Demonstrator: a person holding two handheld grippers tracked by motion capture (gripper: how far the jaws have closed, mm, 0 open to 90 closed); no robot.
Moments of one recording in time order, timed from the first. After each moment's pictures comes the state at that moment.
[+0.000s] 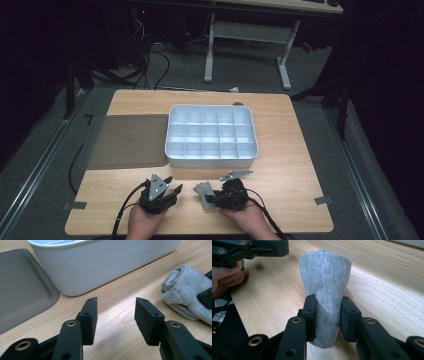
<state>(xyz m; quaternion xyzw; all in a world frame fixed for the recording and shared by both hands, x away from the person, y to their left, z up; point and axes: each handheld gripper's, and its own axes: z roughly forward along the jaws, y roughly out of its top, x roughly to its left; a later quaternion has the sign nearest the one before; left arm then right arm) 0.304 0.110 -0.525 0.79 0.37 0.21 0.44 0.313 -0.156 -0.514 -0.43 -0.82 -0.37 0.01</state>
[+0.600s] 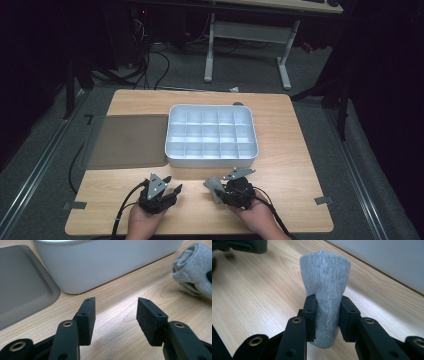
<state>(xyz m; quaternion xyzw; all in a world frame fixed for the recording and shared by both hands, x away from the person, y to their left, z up) 0.306 0.112 -0.527 0.78 0.38 0.20 0.45 0.309 -0.167 -0.490 -0.42 -0.85 -0.31 -0.10</state>
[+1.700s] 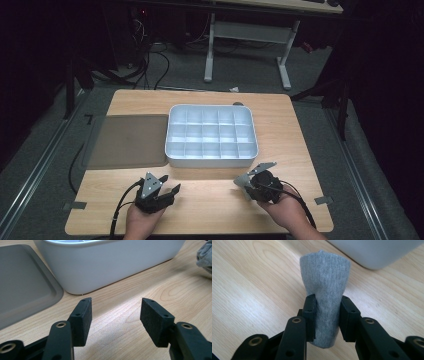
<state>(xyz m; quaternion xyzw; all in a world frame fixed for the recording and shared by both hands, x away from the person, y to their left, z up) 0.308 0.122 -0.526 0.77 0.39 0.19 0.47 0.313 -0.230 -0.466 -0.43 -0.87 -0.19 -0.14</state>
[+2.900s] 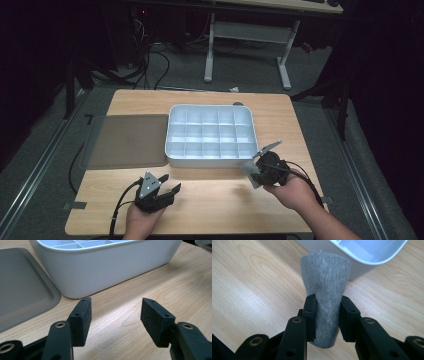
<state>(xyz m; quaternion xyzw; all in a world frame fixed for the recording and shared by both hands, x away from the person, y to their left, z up) 0.308 0.123 -0.524 0.77 0.38 0.18 0.48 0.344 -0.239 -0.417 -0.44 -0.88 -0.16 -0.11</state>
